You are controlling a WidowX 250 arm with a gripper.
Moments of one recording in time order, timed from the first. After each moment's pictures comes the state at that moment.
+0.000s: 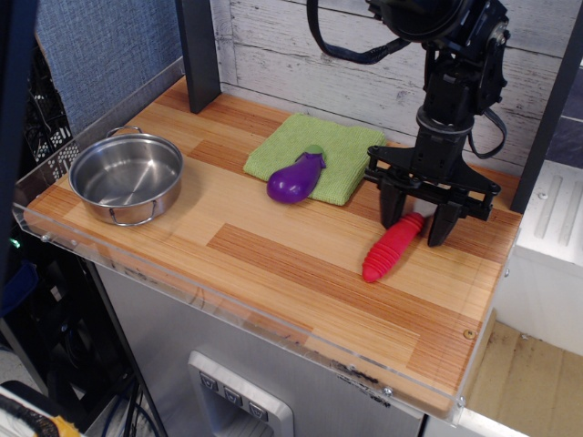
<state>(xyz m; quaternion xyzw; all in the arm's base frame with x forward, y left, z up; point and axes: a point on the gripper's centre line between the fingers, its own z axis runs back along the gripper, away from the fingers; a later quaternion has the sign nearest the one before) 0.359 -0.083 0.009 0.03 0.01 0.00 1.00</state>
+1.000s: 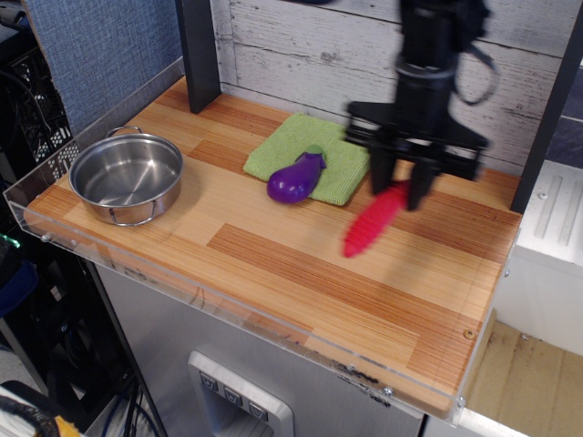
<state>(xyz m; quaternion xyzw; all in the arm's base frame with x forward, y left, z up) 0.333 -0.056 0.070 -0.01 -0.03 -0.01 1.00</state>
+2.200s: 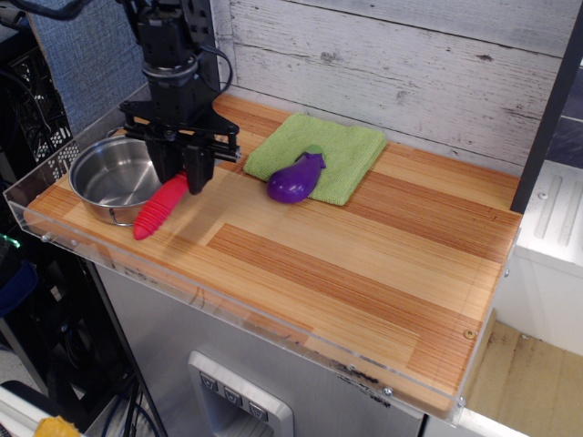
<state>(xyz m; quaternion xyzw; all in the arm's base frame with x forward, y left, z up) 0.299 0.109 0.042 0.01 -0.01 0.07 1.00</state>
